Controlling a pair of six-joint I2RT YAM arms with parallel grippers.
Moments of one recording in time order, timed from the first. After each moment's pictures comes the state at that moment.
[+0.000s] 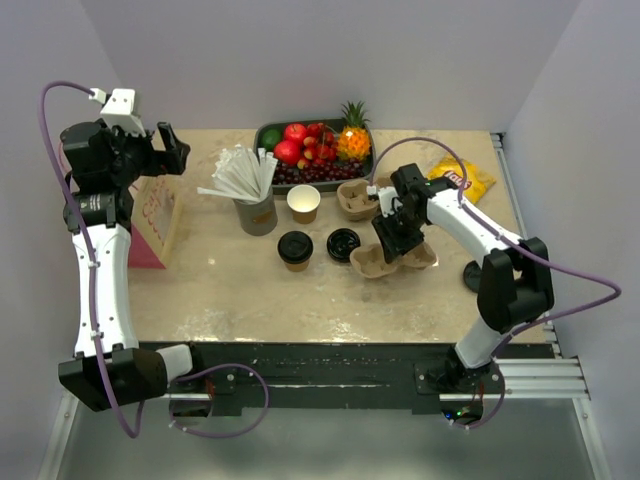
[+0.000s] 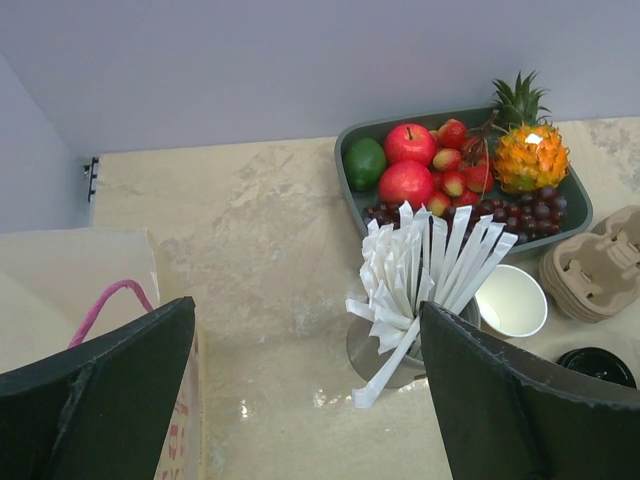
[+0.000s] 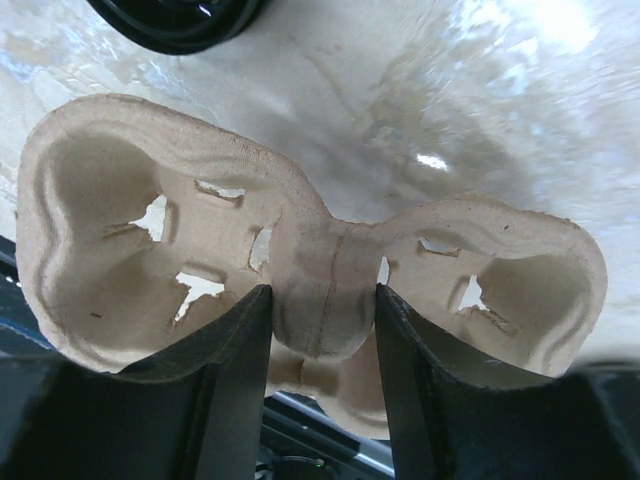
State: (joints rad) left arm 0.24 1.21 1.40 -0.44 0.41 0.01; right arm 0.35 1.65 1.31 -0.98 -0.18 -0.17
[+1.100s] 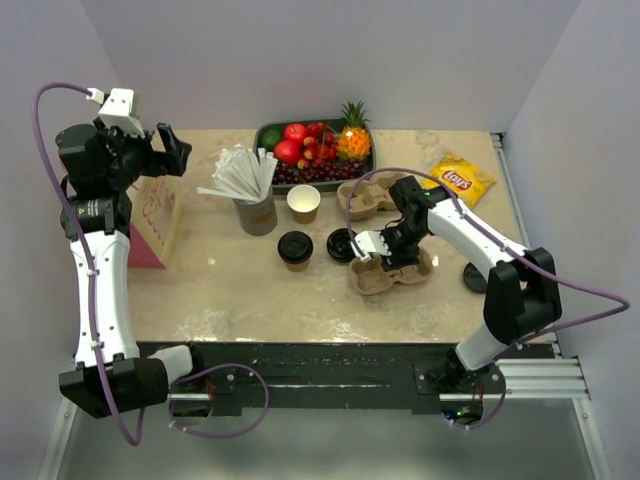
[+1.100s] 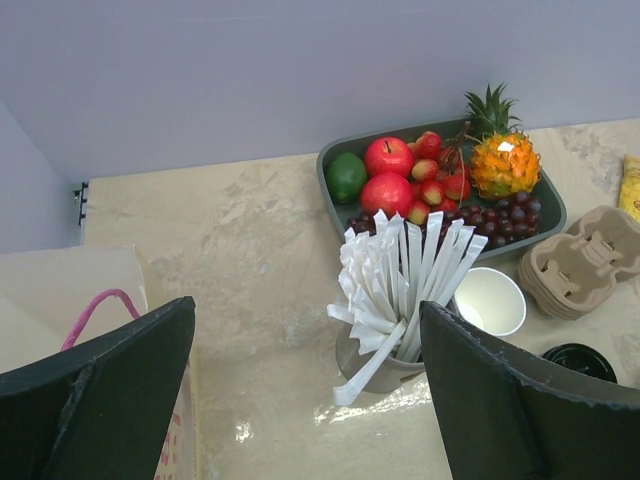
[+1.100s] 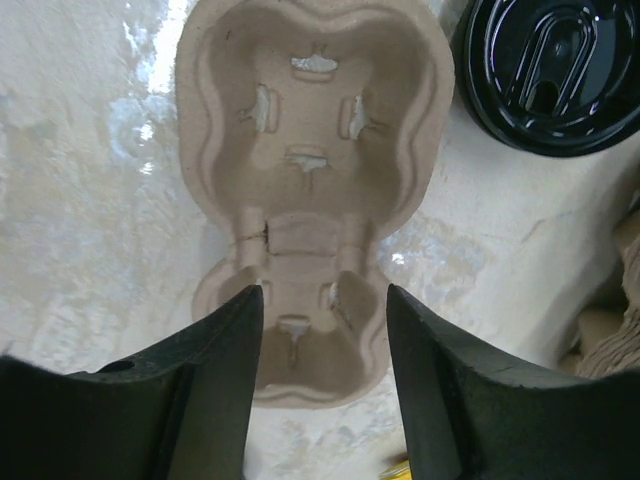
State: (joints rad) left arm 0.24 1.18 1.41 -0.43 0.46 0.00; right arm 0.39 1.59 1.23 -1.09 -0.36 -1.51
